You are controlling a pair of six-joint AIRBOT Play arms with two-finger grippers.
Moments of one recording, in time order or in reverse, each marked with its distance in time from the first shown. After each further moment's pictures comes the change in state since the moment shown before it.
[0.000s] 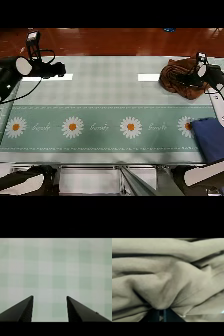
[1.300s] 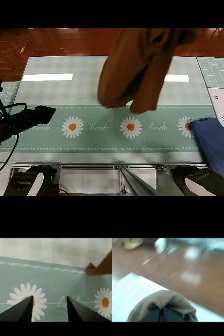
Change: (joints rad) left arm 0.098 0.914 -0.613 -0.317 -0.249 0.095; right arm 0.508 0.637 0.422 0.488 0.315 -0.351
